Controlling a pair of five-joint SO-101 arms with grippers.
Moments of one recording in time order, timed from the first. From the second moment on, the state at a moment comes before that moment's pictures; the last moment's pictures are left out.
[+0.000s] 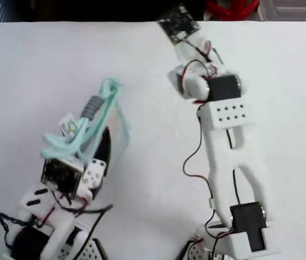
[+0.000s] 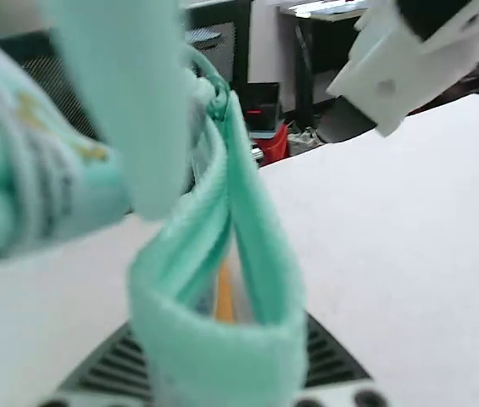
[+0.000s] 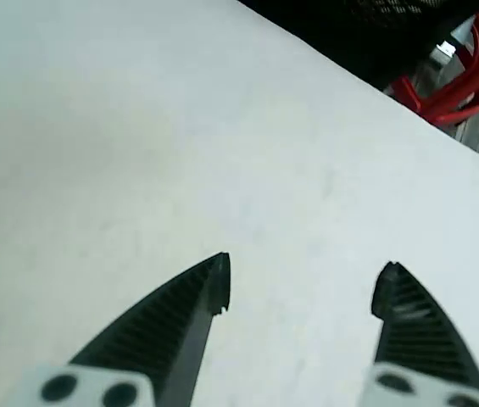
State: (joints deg) left arm 21.3 -103.6 66.4 56.5 -8.0; right arm -12.0 -7.2 -5.2 65.4 26.1
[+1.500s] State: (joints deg) left arm 16.3 -40.7 11.0 72.0 -4.6; right arm -8.5 -55.9 41.7 49.9 23.6
